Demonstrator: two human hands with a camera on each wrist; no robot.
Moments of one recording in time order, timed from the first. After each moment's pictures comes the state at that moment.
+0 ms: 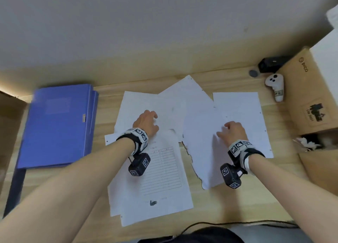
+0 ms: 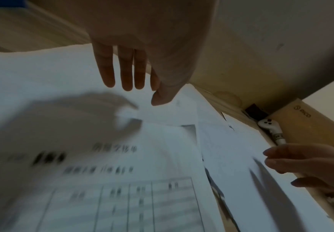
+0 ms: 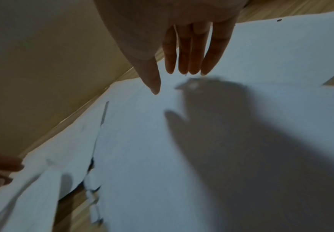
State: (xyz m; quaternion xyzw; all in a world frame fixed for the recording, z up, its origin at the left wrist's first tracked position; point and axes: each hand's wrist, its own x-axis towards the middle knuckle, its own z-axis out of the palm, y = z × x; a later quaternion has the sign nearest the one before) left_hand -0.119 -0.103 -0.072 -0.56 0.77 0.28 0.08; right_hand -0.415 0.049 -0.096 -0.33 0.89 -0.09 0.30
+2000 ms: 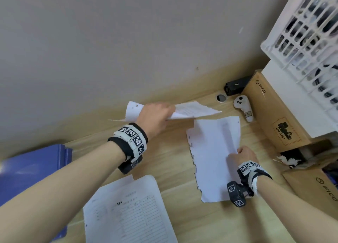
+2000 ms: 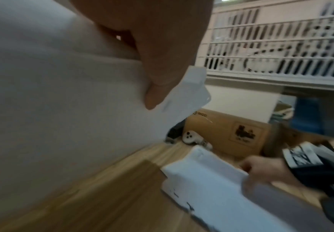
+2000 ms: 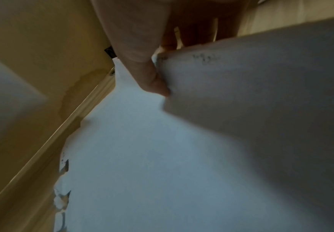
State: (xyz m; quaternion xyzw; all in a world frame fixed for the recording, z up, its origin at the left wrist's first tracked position) left_hand -0.307 -0.167 0.073 -0.22 0.98 -0.01 -0.01; right_hand -0.518 0.073 -0.071 -0.09 0.94 -0.16 0.30
